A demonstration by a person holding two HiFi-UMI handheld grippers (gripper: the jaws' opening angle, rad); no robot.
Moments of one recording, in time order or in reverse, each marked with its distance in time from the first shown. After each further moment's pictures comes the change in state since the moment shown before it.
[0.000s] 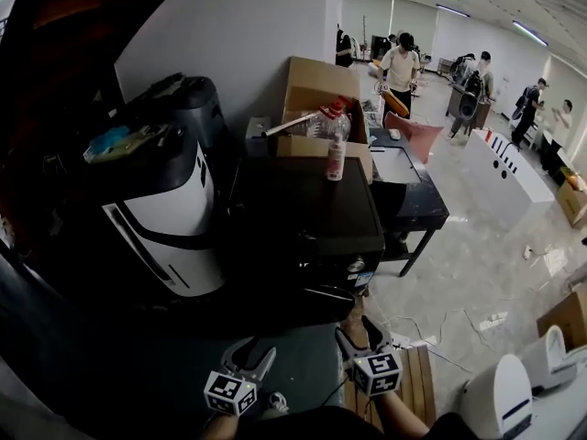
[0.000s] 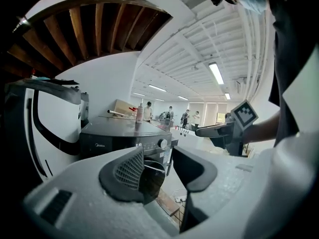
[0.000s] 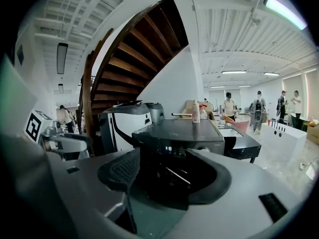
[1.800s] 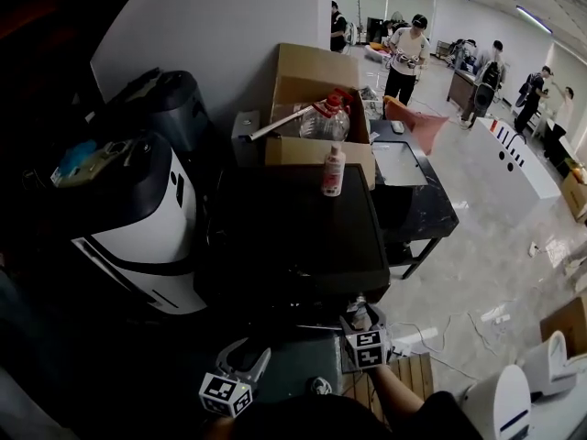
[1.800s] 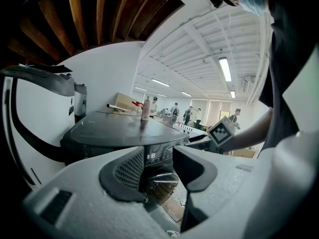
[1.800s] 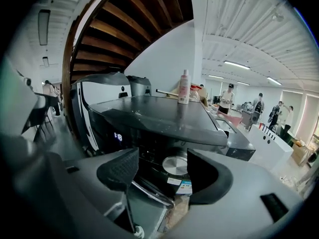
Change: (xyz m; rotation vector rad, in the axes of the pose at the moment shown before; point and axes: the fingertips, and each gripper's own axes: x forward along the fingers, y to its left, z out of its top) left arm 0.153 0.088 0.022 -0.029 0.059 0.007; right arm 0.204 -0.155 -0.029 -0.112 0.240 -0.142
